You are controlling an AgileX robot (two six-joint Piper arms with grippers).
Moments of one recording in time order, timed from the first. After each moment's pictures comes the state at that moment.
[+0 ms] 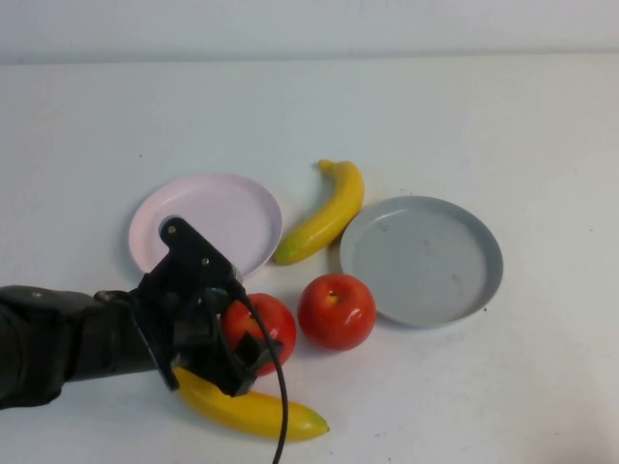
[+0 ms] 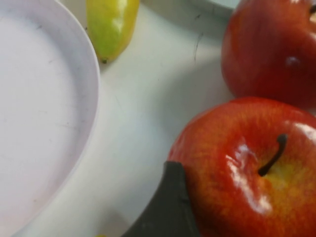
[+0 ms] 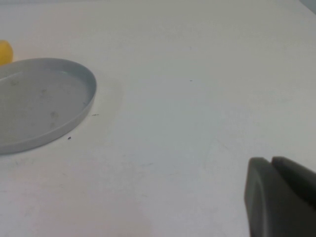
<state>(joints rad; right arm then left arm) 0.03 -0.01 0.02 -0.01 0.35 0.08 -0.43 1.51 -0.63 -1.57 0.32 1.91</state>
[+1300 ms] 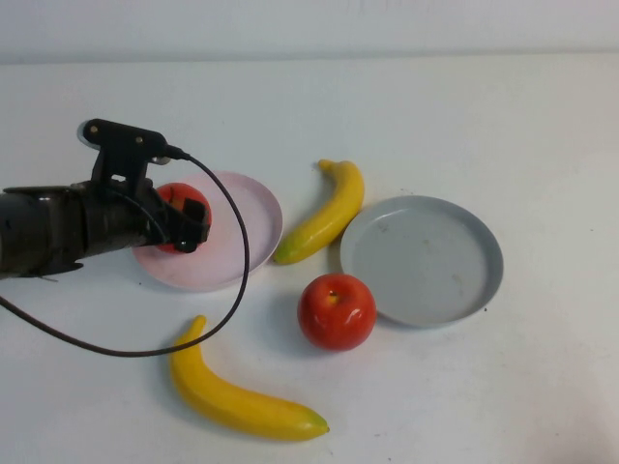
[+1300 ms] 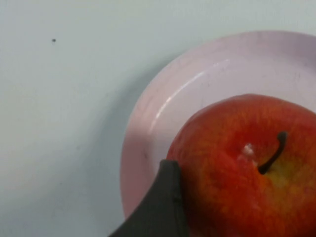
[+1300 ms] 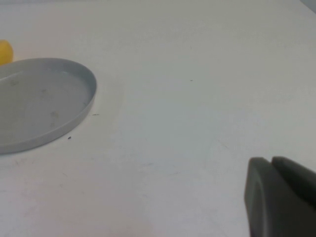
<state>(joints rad) 0.03 -0.01 0.02 -0.01 0.35 0.08 -0.26 1.78 -0.98 -1.71 0.04 1.83</state>
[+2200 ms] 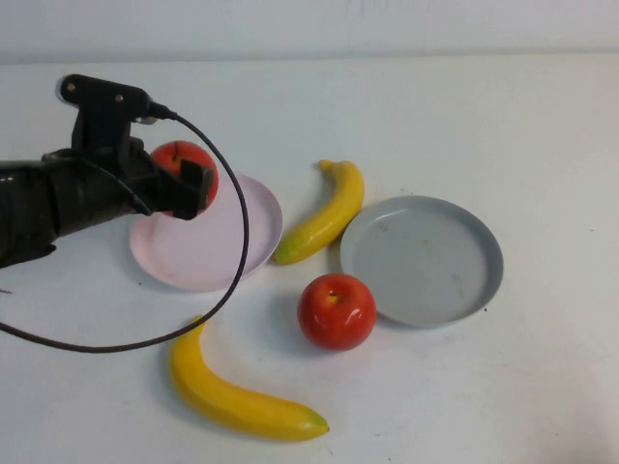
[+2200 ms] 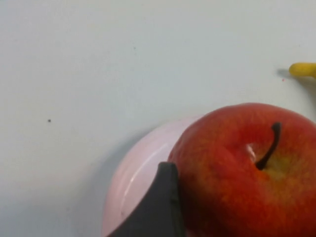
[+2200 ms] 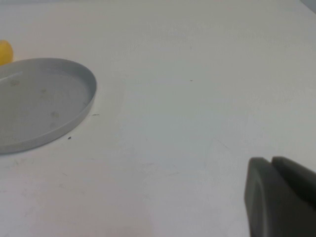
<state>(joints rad) 0.03 -0.01 0.02 -0.01 0.35 0.08 -0.25 1.63 -0.99 -1.71 0.11 1.81</state>
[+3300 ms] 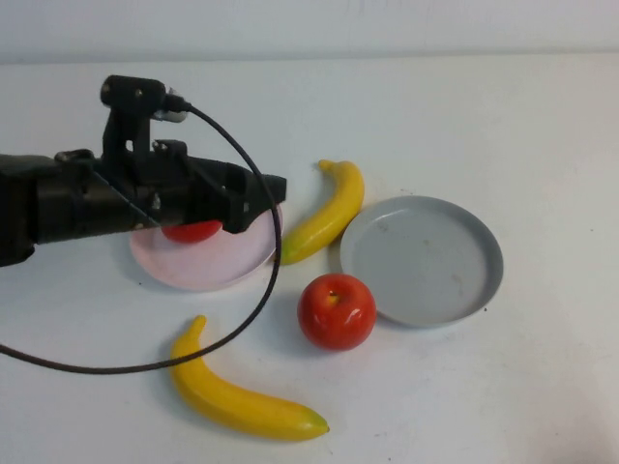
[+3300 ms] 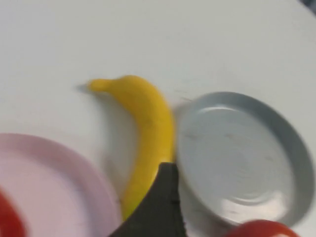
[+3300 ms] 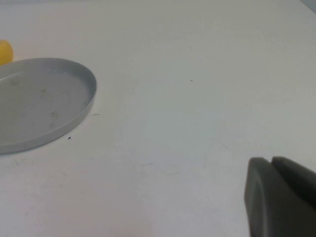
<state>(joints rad) 0.03 -0.01 0.02 -0.01 0.35 0.08 -0.25 1.58 -0.97 -1.53 0.54 1.52</state>
